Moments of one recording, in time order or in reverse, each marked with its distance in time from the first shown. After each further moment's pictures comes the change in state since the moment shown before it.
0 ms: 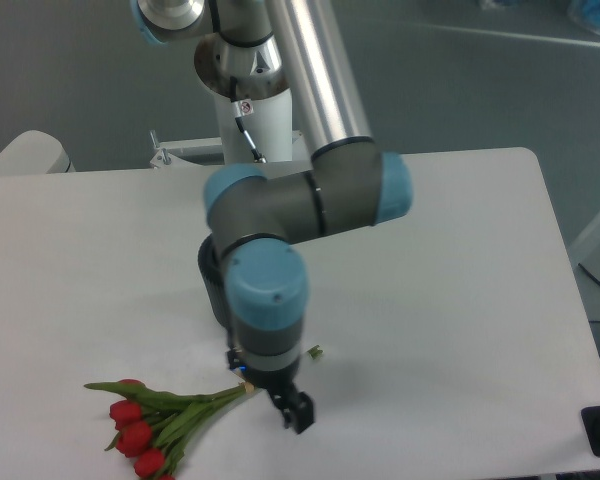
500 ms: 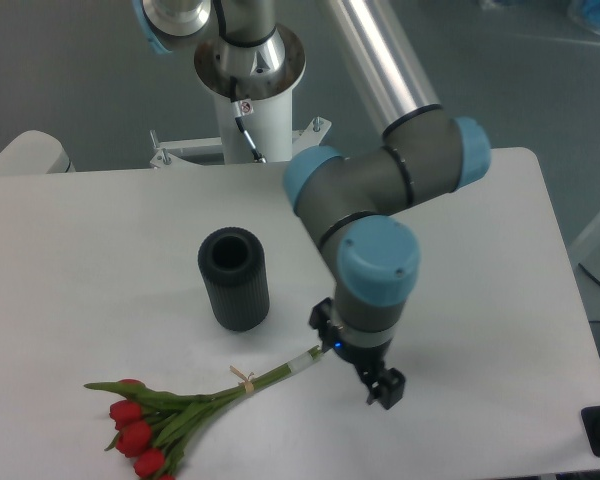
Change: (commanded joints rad) arm 0.127 0.023 -0.034 -0.032 0.008 0.302
